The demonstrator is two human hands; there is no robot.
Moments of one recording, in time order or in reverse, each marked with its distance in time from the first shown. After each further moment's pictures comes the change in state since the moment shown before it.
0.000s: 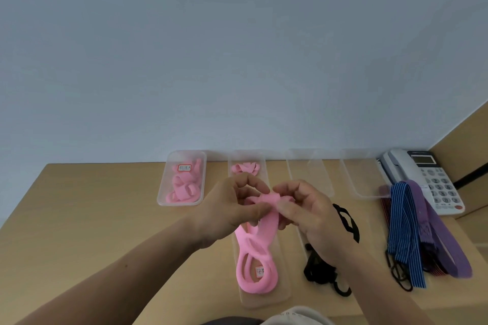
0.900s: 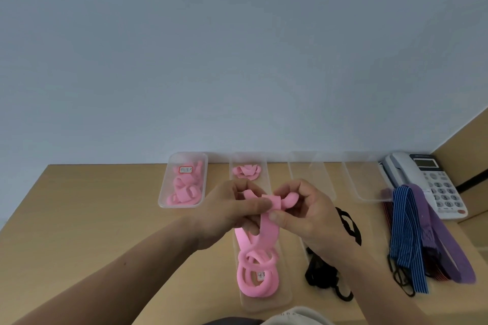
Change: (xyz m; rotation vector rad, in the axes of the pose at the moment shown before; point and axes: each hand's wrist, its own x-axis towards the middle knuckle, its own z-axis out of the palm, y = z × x) left_hand 0.001 0.007 -0.002 -0.159 -0.032 -0.140; right_hand 0.005 -0.001 0.002 -0.060 -0.014 -0.063
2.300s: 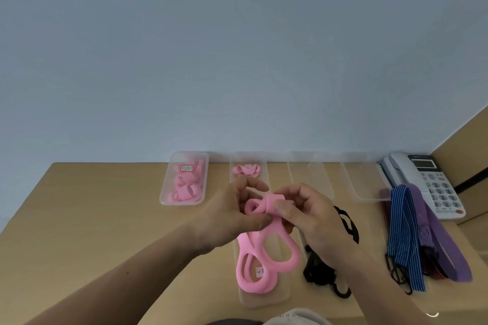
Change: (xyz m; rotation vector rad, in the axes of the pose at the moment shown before) left_hand -0.009 -0.017 0.004 0.209 0.019 0.146; right_hand -0.012 -0.007 0.000 0.026 0.028 0.053
